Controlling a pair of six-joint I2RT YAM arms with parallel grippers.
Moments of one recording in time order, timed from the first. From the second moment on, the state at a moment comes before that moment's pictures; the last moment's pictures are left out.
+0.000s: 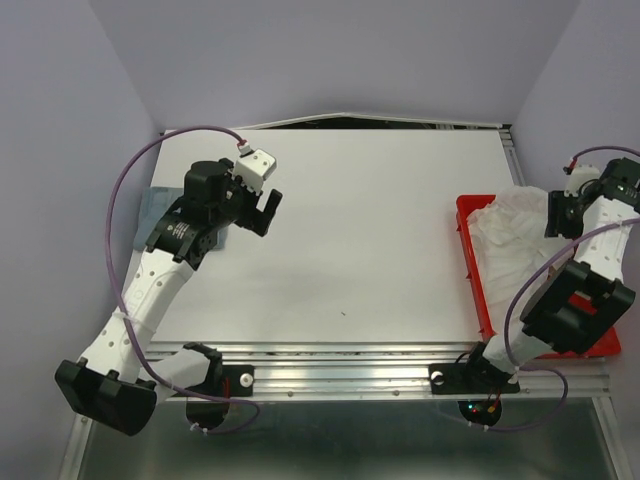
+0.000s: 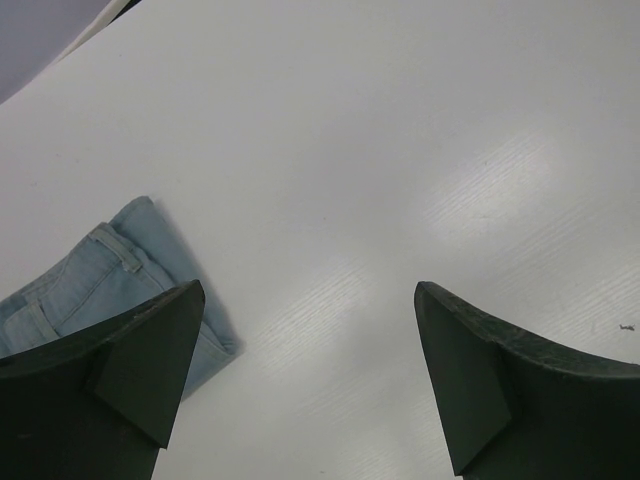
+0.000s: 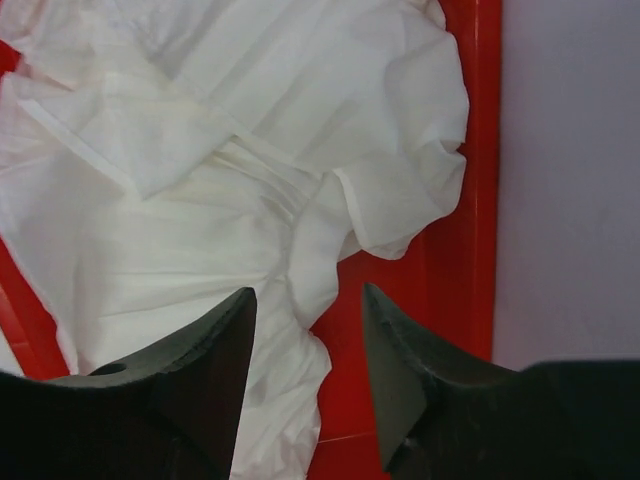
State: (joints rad) left arm -0.37 1.08 1.17 -0.59 0.11 0.25; right arm -0.61 1.51 1.42 -0.93 -0.16 -0.48
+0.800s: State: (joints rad) left arm -0.37 1.11 1.17 -0.59 0.11 0.25; right arm -0.75 1.72 1.25 -0.85 -0.24 -0.56
